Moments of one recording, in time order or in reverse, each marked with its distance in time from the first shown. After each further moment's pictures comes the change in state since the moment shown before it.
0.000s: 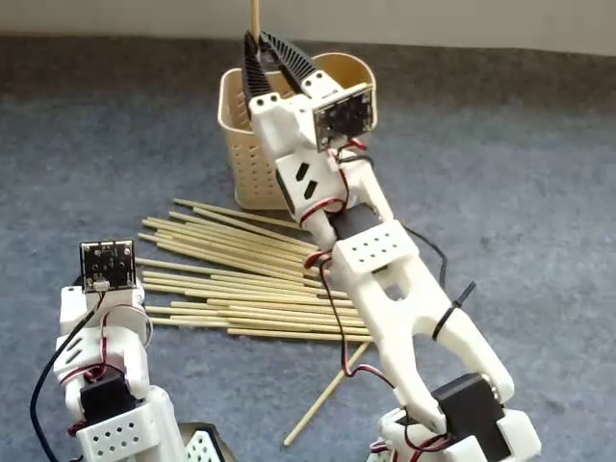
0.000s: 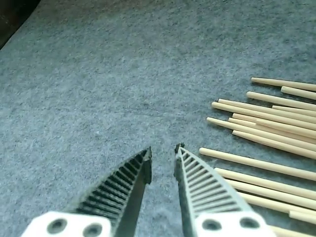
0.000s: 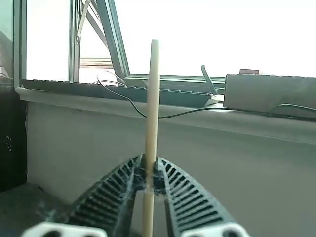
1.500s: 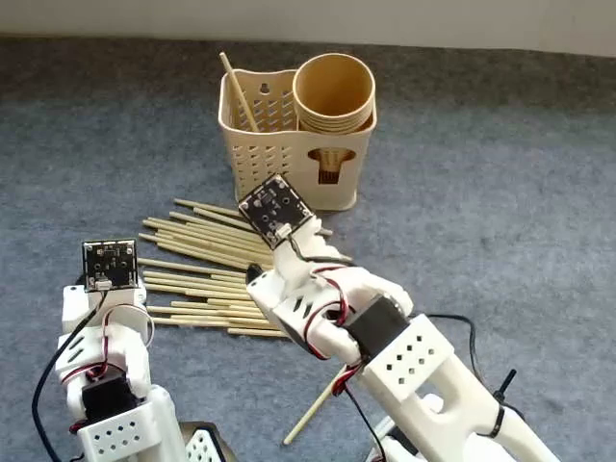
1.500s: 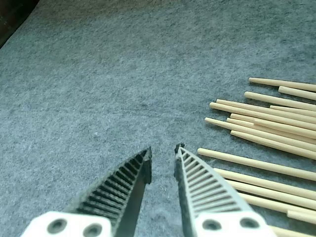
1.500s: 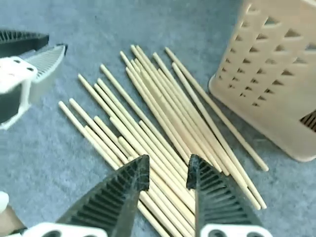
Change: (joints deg) left arm 0.4 0.0 0.0 0.0 0.0; right arm -15.7 -34.2 16.7 81.1 -0.4
